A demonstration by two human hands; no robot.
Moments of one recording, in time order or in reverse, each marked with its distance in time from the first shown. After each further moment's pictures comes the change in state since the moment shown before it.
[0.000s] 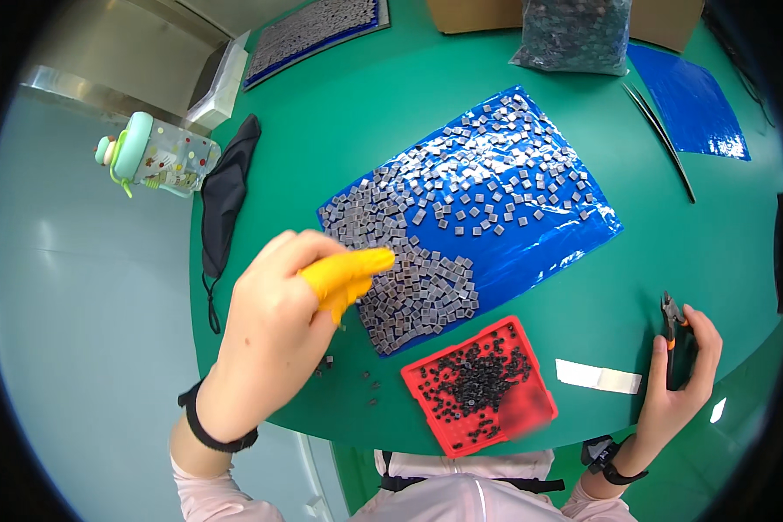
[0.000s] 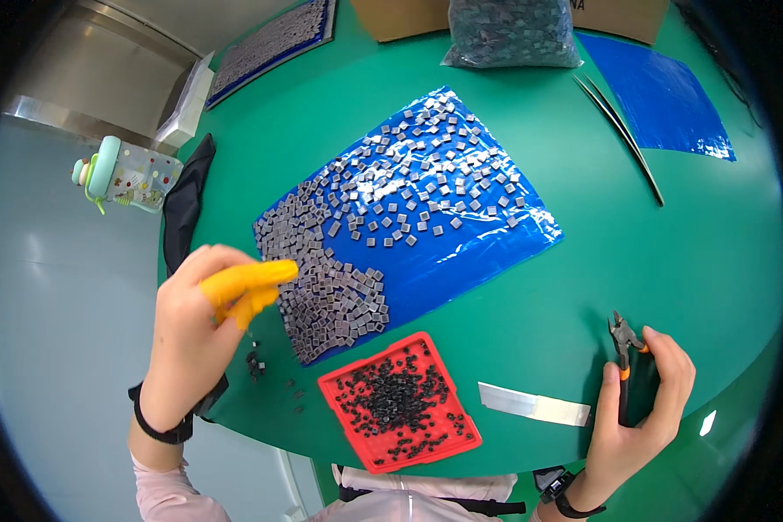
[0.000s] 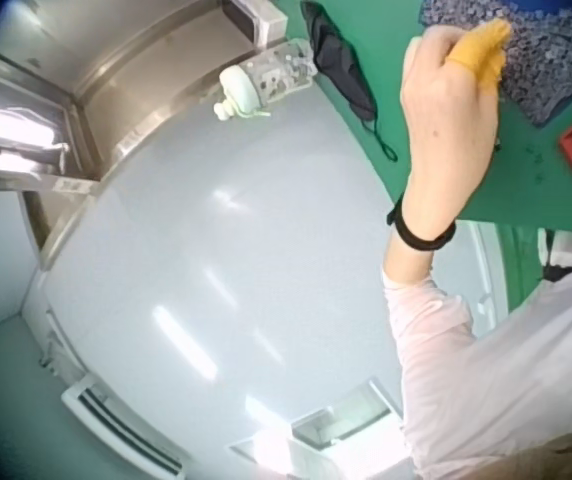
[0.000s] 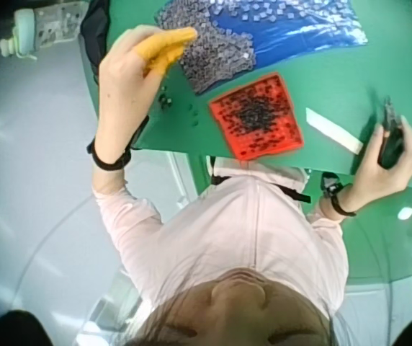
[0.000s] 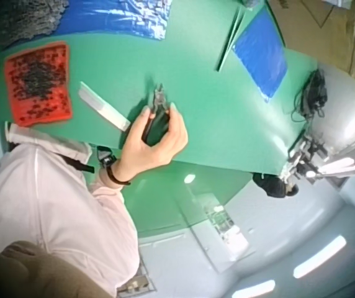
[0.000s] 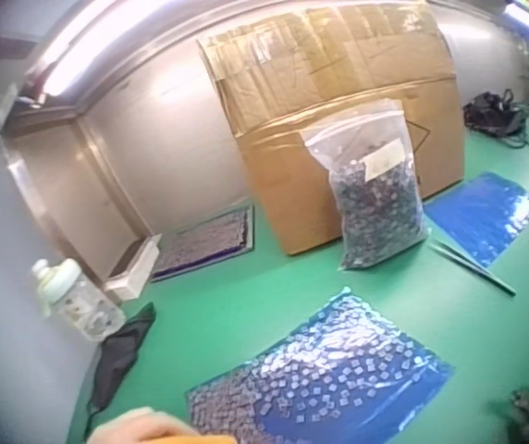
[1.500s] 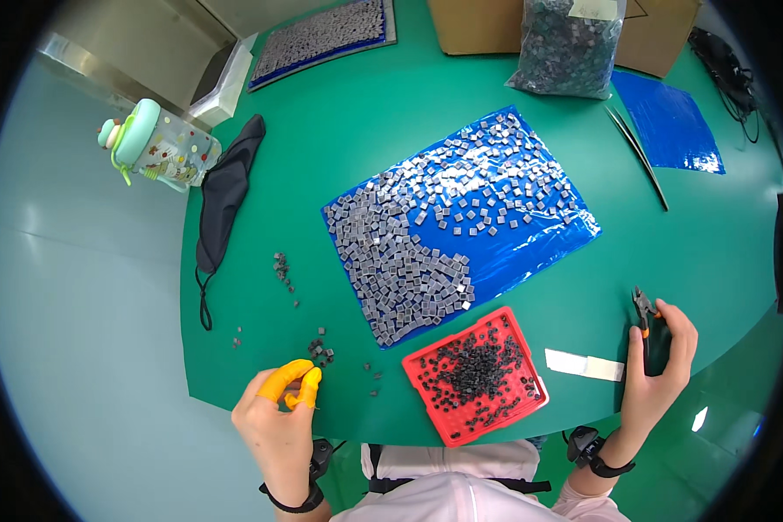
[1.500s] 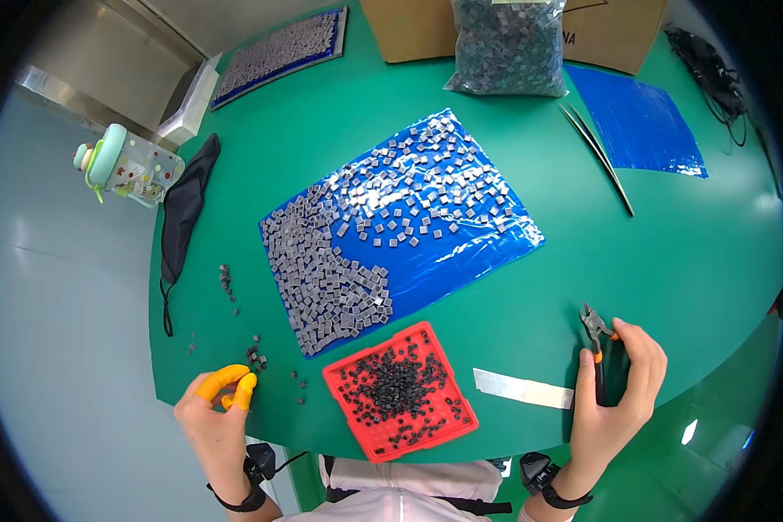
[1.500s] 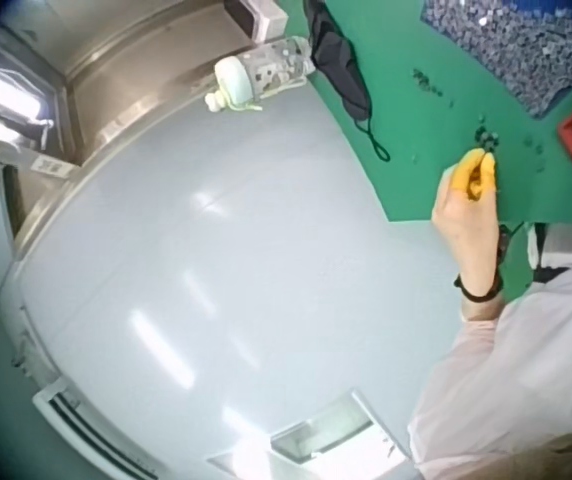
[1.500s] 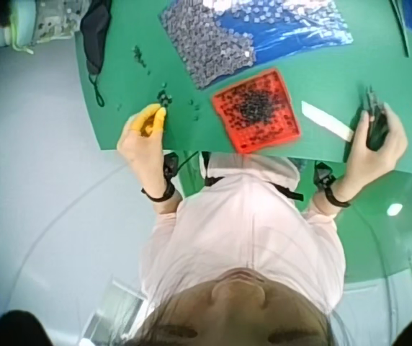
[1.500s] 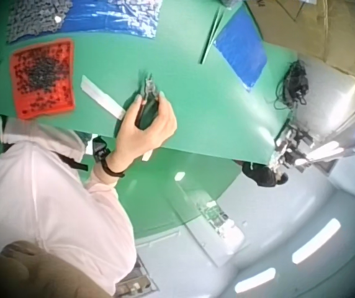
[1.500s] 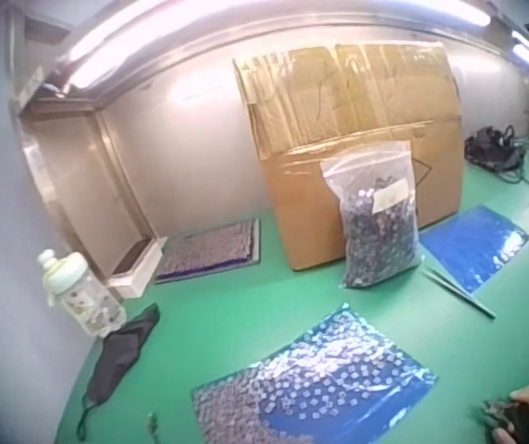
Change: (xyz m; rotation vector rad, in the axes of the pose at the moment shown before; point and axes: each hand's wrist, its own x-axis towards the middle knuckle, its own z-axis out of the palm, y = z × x) left_hand -0.110 0.030 0.036 -0.163 0.344 -0.845; right_hand 0.000 -0.006 0.002 -0.062 0.022 -0.069
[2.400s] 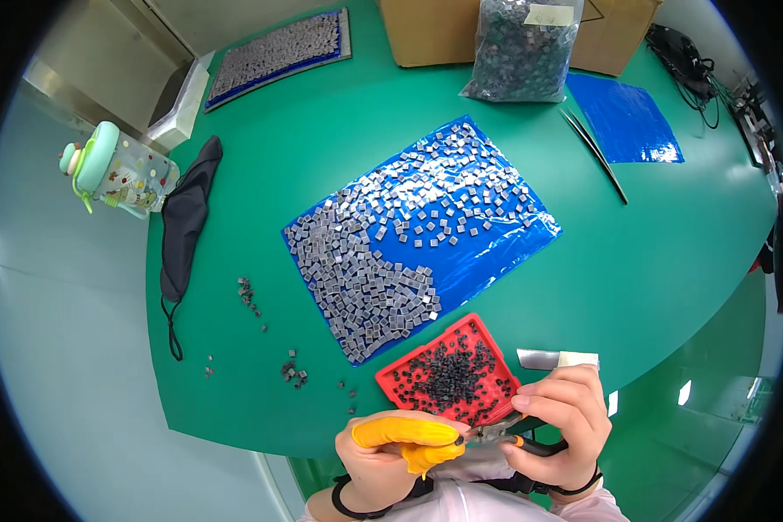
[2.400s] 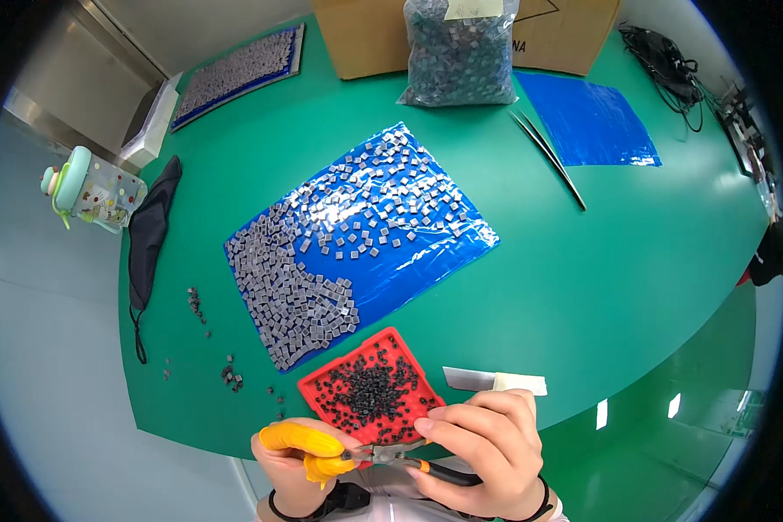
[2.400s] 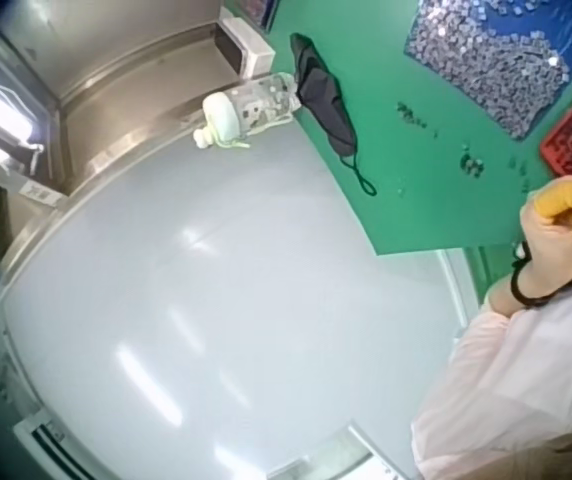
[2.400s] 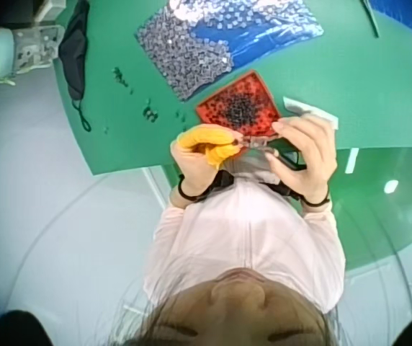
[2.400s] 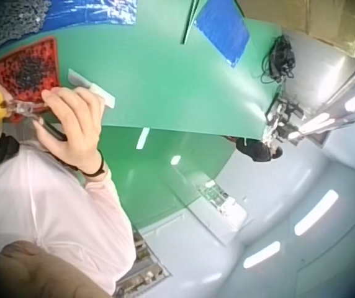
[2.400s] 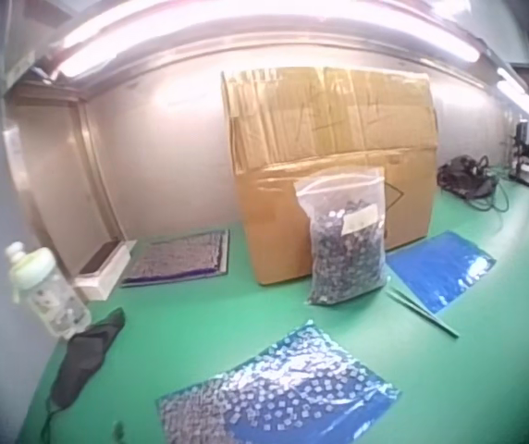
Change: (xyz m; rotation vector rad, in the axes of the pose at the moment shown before) left_hand -0.044 0.028 0.053 -1.341 -0.658 0.085; right_hand -0.023 -0.065 -0.020 0.446 -0.392 -0.314
